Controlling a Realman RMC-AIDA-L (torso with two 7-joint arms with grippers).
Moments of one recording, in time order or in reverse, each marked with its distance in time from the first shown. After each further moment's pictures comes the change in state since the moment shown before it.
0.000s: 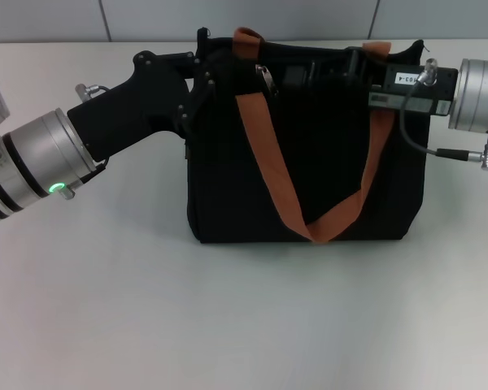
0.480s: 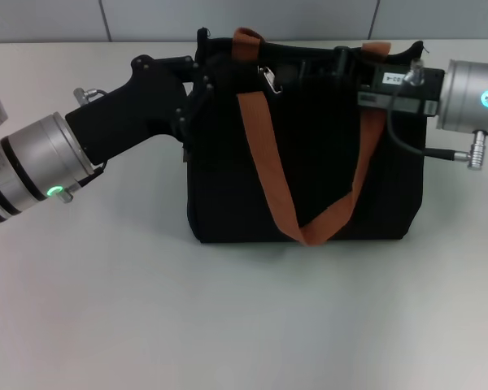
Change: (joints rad) left arm 0.007 0.002 -0.001 -0.002 0.003 0.001 -0.003; right arm 0.016 0.004 0.005 0.044 0.002 0.039 -0.012
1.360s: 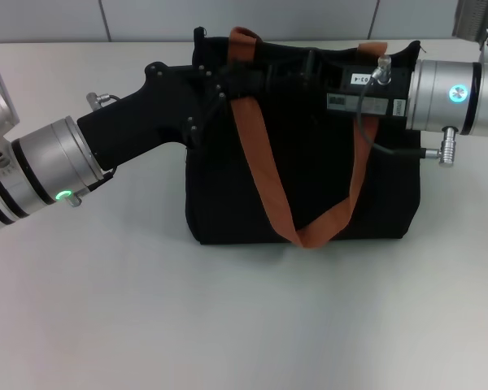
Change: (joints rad) left arm -0.010 -0.004 0.025 -0.006 0.009 0.006 -0.007; right arm 0.084 0.001 -0.009 0.102 -0.004 0.010 0.042
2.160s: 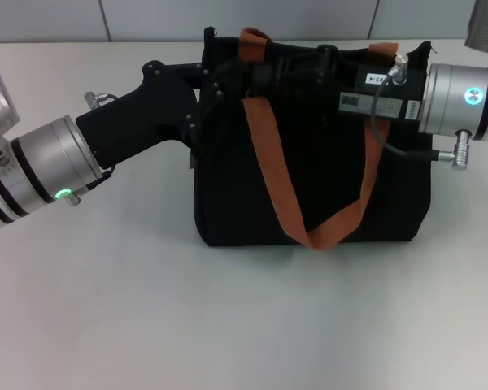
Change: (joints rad) left arm 0.000 0.000 -0.003 0.000 -0.004 -0.014 0.003; right arm -0.027 -0.002 0.037 -0.003 0.002 -0.028 0.056
